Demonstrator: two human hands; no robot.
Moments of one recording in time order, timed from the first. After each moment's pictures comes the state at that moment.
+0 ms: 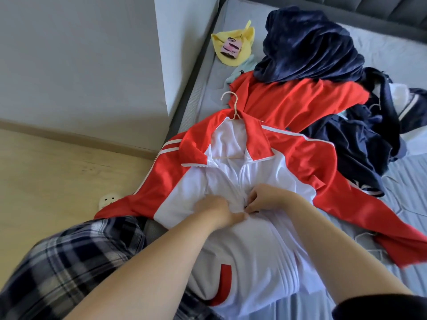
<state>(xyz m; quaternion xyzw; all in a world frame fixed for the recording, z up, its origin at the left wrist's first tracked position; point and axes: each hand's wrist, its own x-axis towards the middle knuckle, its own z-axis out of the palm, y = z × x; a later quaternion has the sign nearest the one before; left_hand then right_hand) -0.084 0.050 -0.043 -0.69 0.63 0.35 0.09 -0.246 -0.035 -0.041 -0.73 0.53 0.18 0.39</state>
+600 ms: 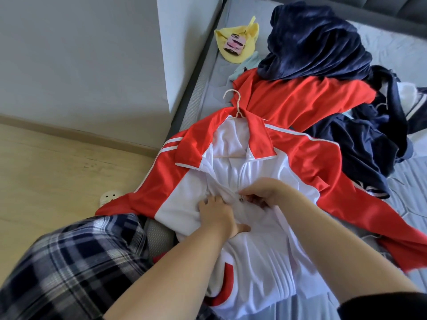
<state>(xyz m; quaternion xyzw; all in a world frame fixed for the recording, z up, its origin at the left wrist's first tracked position) -0.105 0.060 -0.064 -0.71 0.64 0.24 0.14 -0.216 -0.040 -0.032 -0.49 0.67 0.13 0.54</state>
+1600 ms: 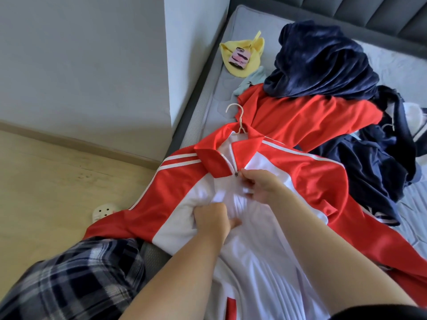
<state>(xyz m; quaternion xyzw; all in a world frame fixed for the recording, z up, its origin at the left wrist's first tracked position) -0.083 0.014 -0.092 -0.78 0.59 0.21 -0.03 -0.176 -0.084 -0.016 -0.30 0.64 -0.21 0.67</state>
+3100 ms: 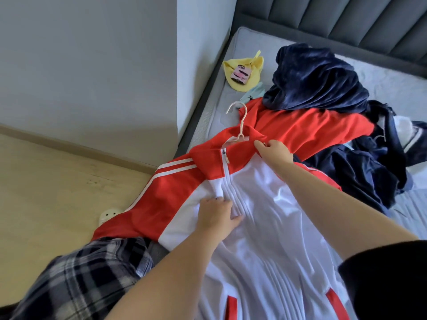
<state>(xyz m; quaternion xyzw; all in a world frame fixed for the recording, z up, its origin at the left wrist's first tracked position) -0.067 0.024 -0.062 -0.71 0.69 0.11 -0.14 -0.184 -0.146 0.027 -0.66 0.72 -0.14 0.17</state>
